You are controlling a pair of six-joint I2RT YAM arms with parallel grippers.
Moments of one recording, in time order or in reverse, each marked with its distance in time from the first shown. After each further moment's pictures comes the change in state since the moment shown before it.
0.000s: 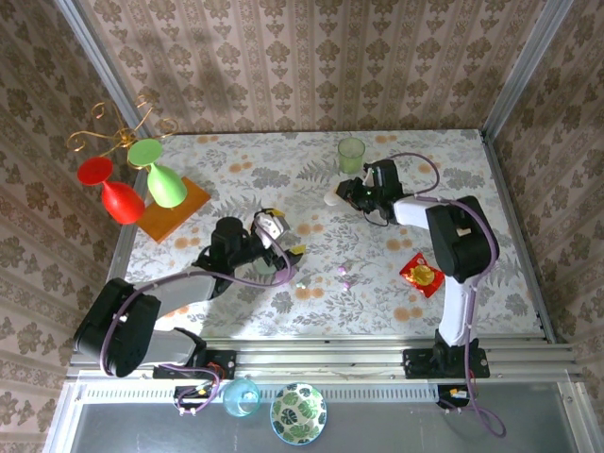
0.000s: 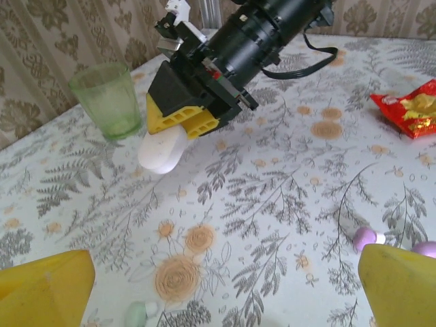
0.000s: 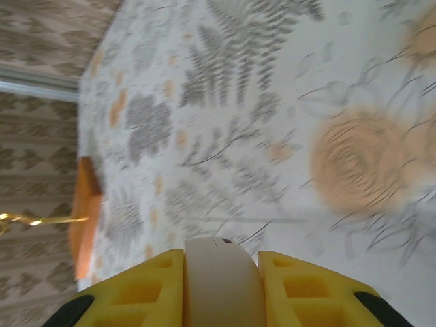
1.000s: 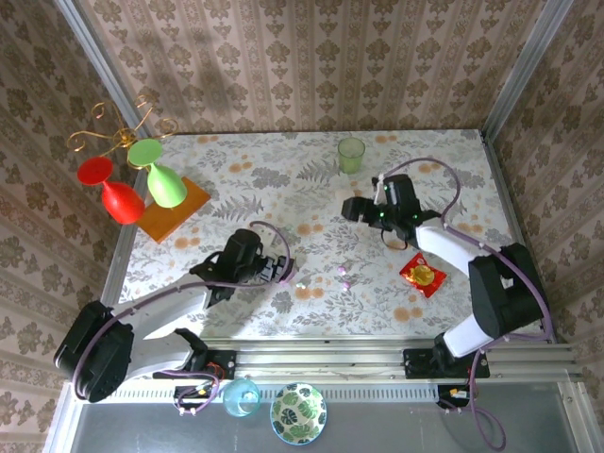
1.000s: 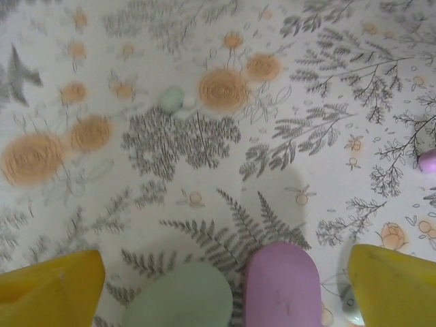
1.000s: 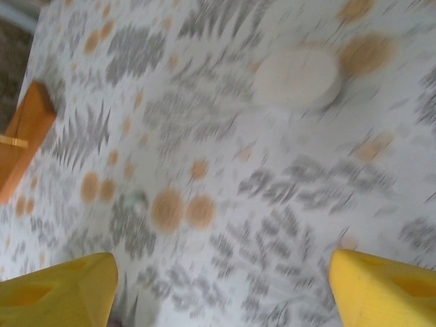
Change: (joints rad) left arm -0.162 -0.159 0.070 -0.660 -0.500 -0.468; right arm 0.069 -0.497 -0.306 -0.274 0.156 -0.320
